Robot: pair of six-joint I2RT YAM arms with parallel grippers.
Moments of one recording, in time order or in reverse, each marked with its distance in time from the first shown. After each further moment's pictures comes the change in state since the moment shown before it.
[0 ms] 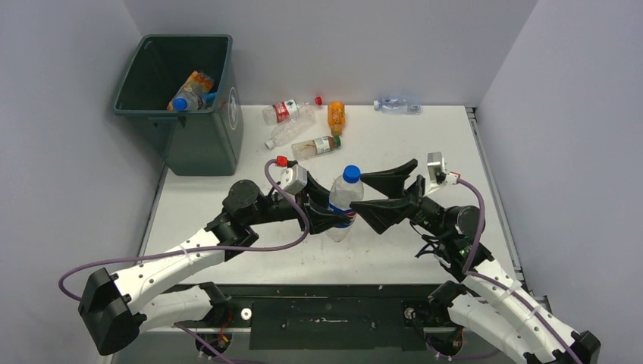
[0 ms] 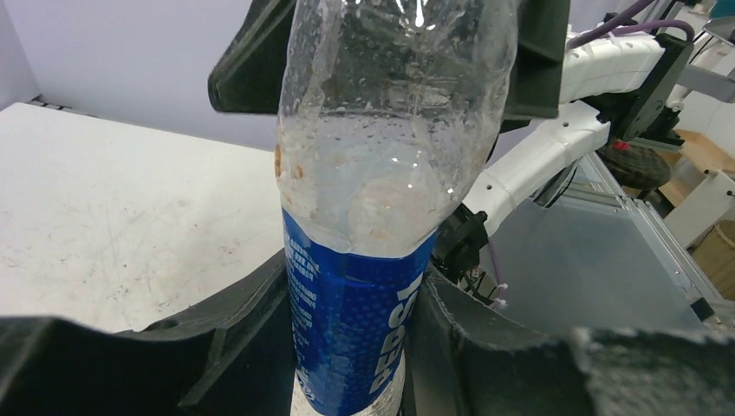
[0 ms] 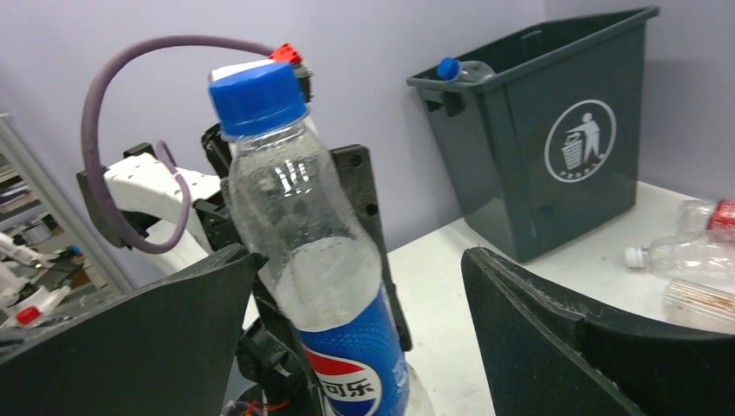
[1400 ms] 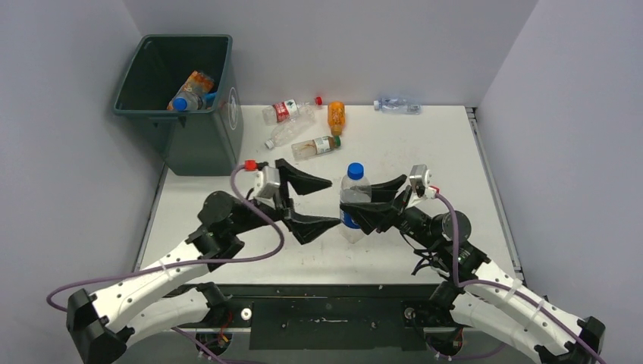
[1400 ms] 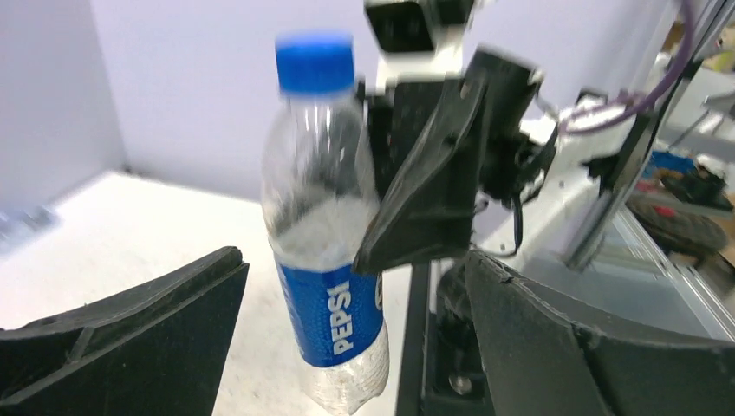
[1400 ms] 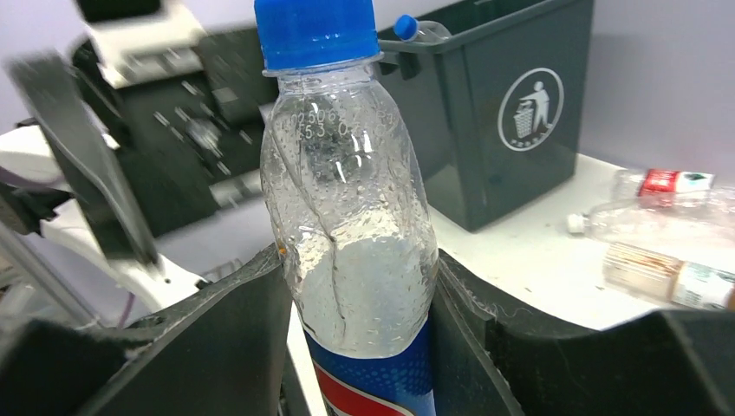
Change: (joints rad) left arm -0.002 -0.105 -0.031 0.039 -0.110 -0.027; right arm 0.219 0.014 -0.019 -0.077 0.241 -0.210
